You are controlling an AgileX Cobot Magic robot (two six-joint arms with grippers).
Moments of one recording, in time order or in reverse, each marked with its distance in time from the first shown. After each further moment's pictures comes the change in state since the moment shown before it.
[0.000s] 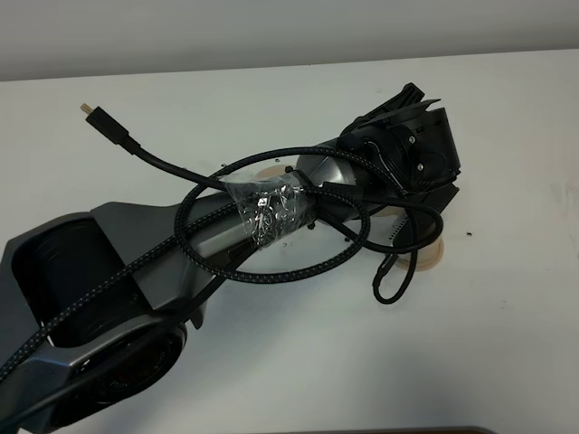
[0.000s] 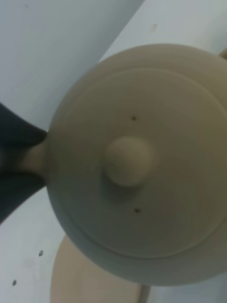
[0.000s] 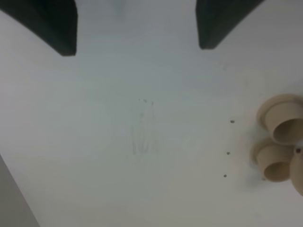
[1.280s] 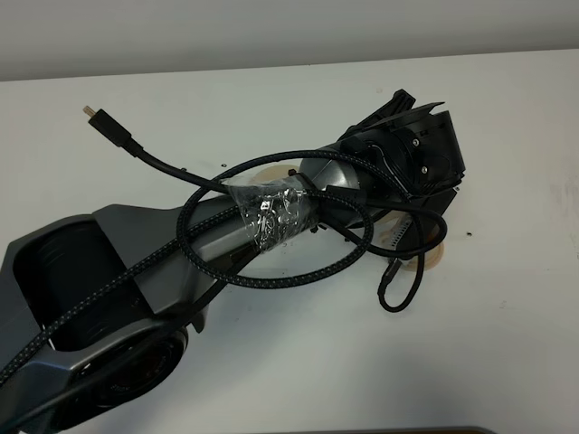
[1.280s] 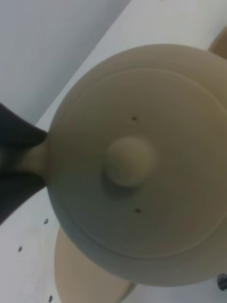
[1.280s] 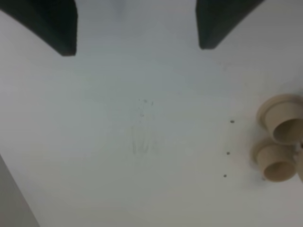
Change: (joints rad) left arm -0.009 0.000 0.000 -0.022 0.071 -0.045; right arm 0.000 0.000 0.000 0.000 0.000 0.000
